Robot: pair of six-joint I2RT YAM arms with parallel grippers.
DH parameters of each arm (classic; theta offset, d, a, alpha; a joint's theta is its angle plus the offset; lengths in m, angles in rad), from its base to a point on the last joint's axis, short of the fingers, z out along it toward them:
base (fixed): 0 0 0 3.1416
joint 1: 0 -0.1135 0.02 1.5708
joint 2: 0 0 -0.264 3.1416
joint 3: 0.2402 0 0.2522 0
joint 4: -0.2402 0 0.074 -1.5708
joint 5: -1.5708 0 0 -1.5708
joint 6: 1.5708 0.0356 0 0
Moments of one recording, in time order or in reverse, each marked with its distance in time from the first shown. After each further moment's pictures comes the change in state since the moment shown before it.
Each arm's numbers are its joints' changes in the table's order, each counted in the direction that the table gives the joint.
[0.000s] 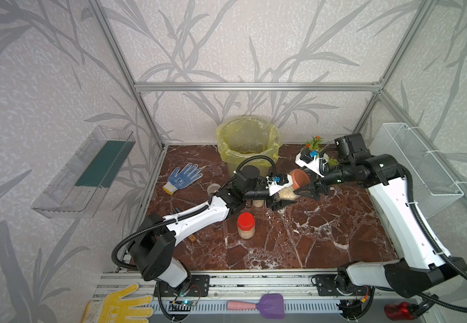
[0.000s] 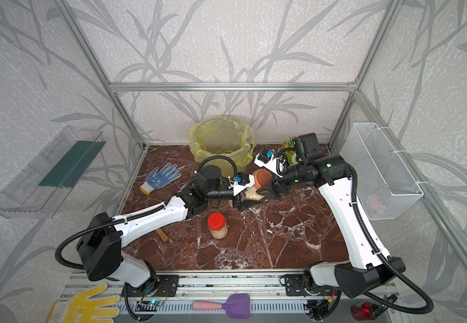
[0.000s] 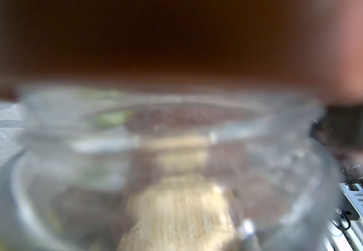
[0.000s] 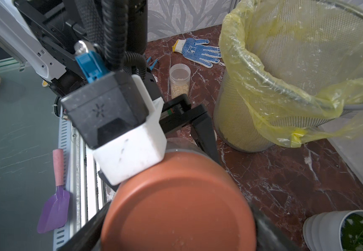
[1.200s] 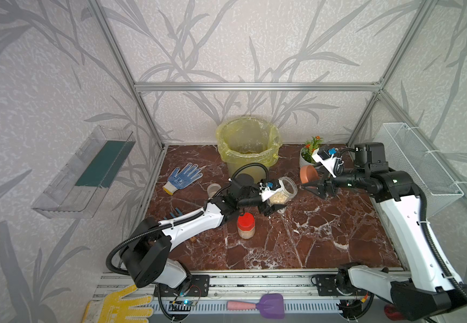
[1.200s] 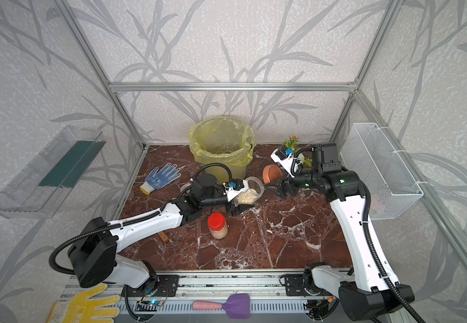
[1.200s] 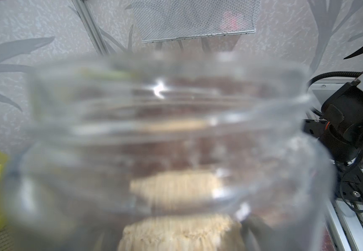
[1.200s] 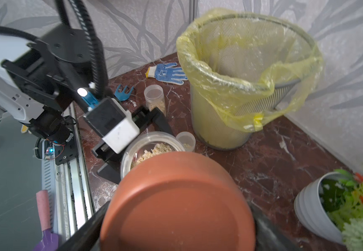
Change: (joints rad) left arm -0.027 -0.106 -0.182 -0.010 0.161 -0.025; right arm 0.150 -0.146 -0.223 0.217 0.029 0.241
